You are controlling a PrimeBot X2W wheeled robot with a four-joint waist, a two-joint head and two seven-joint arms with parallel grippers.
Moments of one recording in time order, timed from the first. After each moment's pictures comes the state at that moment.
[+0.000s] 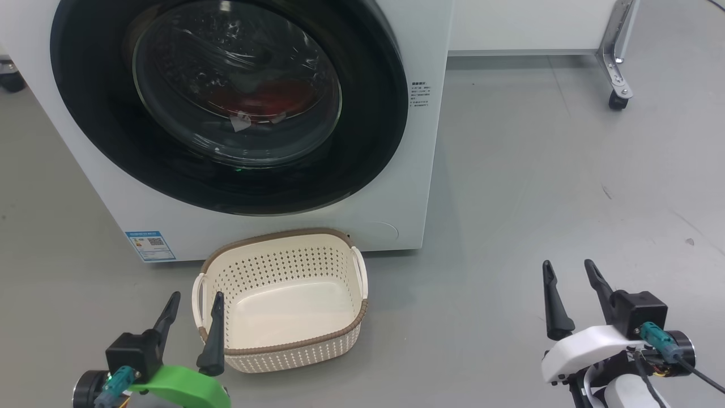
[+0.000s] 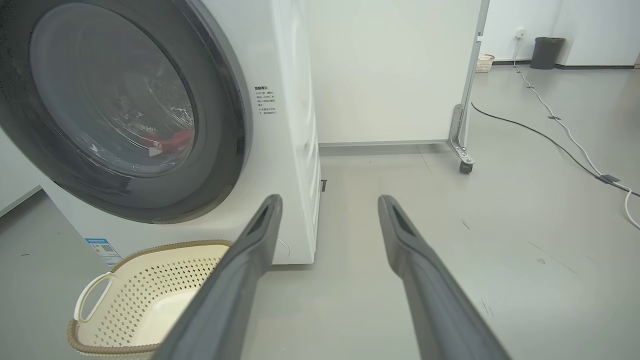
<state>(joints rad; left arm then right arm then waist) -0.04 0.14 -0.26 0.28 -0.46 -0.01 -0.22 -0.04 -0.14 0.24 0.28 0.40 -0.01 -0.22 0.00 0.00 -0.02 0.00</state>
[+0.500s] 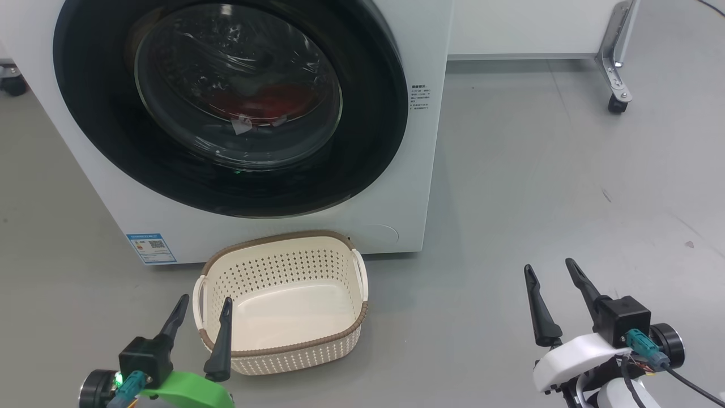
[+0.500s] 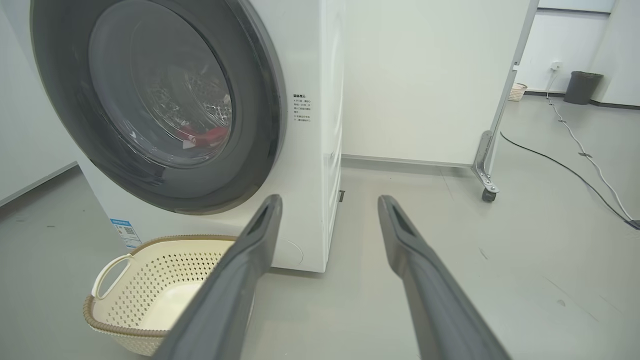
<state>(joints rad) -0.05 0.13 -0.27 0.32 -0.38 0.01 -0.25 -0.04 -0.12 0.24 0.28 0.28 -0.04 -0.25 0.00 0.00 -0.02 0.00</state>
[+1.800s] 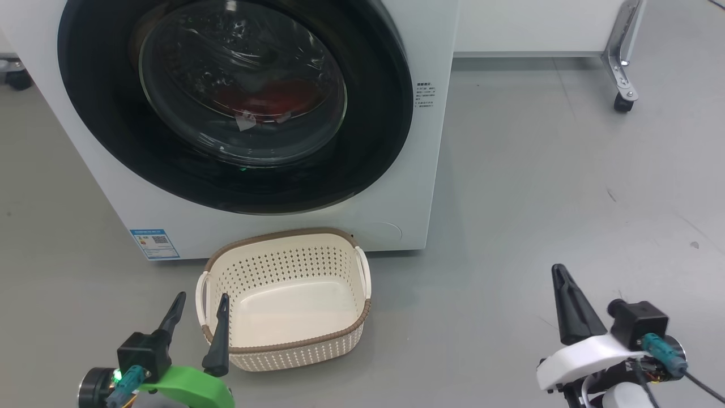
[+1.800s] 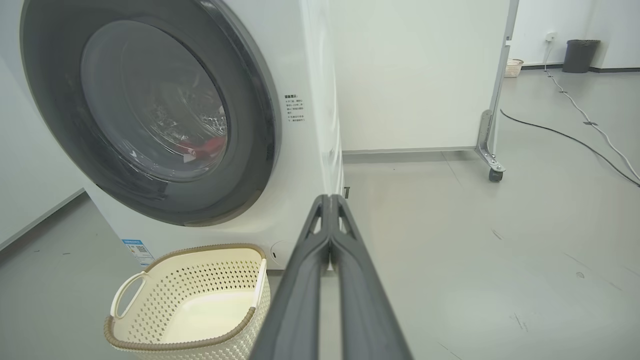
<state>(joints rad) -0.07 0.11 -0.25 0.35 -0.38 0.02 -0.25 -0.01 -0.08 0.18 0.27 0.32 -0.01 -0.25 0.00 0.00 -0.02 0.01</state>
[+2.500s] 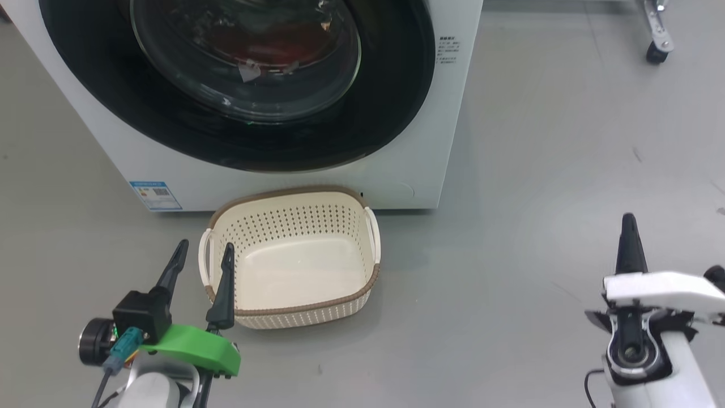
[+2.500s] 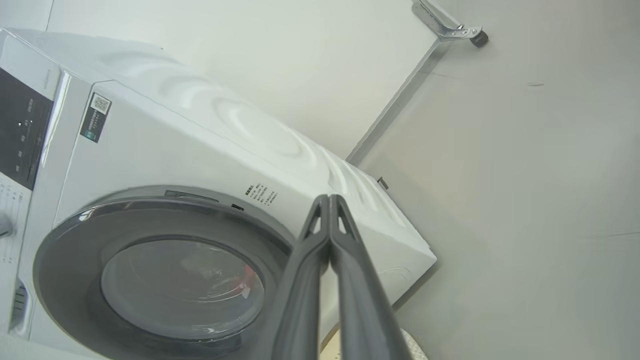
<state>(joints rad) -0.15 0.10 -0.26 0.28 -0.38 0.02 -0.25 -0.14 -0.04 0.00 0.25 1.12 0.10 -0.20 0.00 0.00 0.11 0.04</state>
